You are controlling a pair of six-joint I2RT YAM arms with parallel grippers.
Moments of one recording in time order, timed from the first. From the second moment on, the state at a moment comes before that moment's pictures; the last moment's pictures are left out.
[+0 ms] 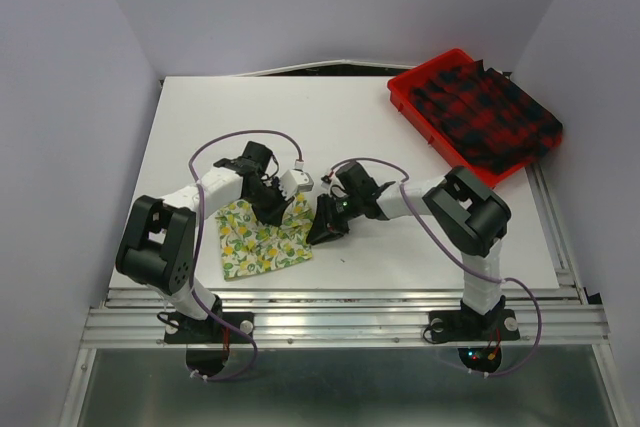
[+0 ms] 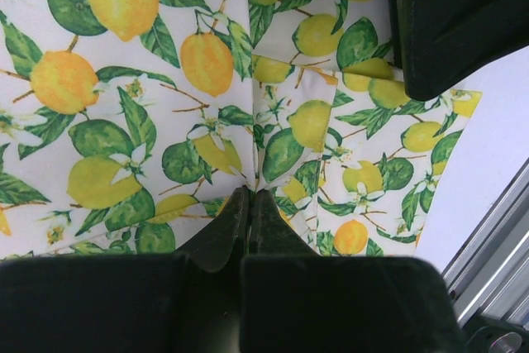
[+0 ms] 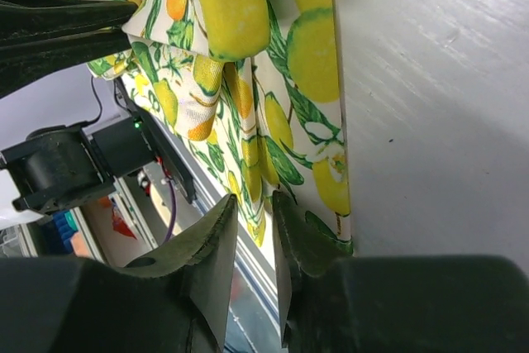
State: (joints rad) left arm -0.37 1.57 0.94 -0.65 0.45 0.66; right arm 0.74 1.98 1.03 0.09 -0.74 0.87
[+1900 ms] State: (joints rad) left arm -0.33 1.43 0.95 -0.80 0.54 0.74; right arm 0.68 2.09 1.14 0.11 -0.66 0.87
